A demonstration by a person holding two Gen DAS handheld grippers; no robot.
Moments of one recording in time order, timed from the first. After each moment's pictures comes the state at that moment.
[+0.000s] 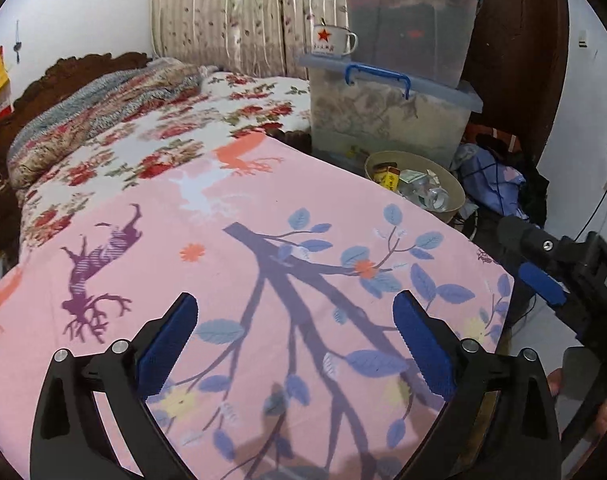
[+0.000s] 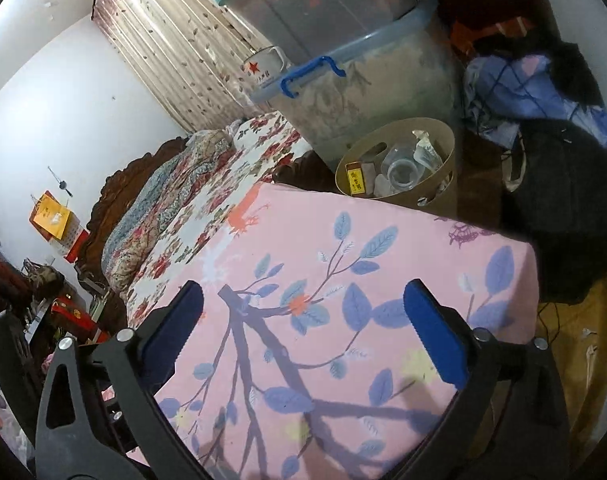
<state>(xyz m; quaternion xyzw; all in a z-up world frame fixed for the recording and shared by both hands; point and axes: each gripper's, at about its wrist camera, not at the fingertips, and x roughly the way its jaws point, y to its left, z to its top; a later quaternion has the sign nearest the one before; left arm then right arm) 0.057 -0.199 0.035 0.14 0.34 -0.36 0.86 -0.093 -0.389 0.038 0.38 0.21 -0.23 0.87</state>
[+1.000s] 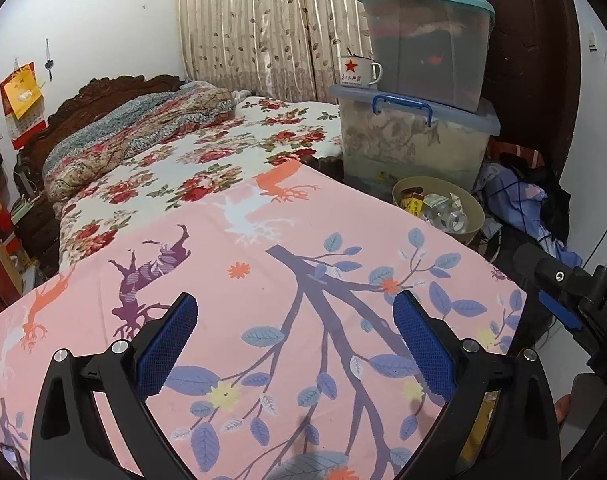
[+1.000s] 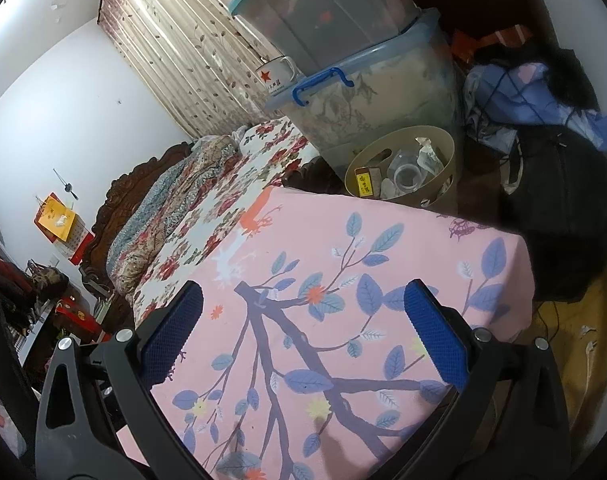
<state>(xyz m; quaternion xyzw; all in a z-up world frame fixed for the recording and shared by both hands) 0.037 -0.180 0.068 0.15 0.30 -0.31 0.89 -0.109 -0.368 0.056 0.38 0.20 -0.23 0.87</state>
